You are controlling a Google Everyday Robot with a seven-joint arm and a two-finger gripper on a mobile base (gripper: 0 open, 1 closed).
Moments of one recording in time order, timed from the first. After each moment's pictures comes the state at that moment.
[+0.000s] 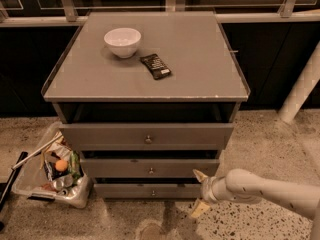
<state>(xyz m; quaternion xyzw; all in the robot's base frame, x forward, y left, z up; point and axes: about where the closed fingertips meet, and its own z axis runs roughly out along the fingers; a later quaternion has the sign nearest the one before) 0.517 -0.157 0.362 -0.61 0.73 0.11 0.30</state>
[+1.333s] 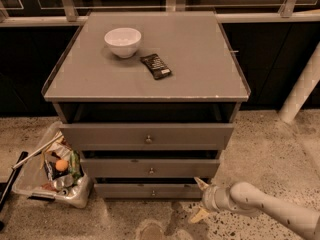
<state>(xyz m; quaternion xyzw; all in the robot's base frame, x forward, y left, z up) 0.518 -0.169 0.292 -0.57 0.73 0.15 0.35</state>
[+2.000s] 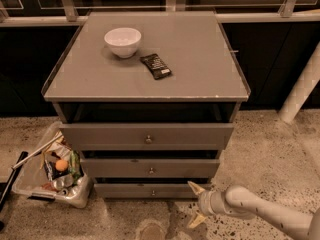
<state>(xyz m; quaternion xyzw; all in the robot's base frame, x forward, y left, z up) 0.508 -0.150 0.267 -0.63 0.68 0.15 0.35</state>
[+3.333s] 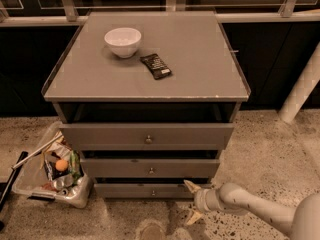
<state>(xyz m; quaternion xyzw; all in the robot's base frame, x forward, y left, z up) 0.527 -0.143 0.240 -0.65 0.66 0.14 0.35</state>
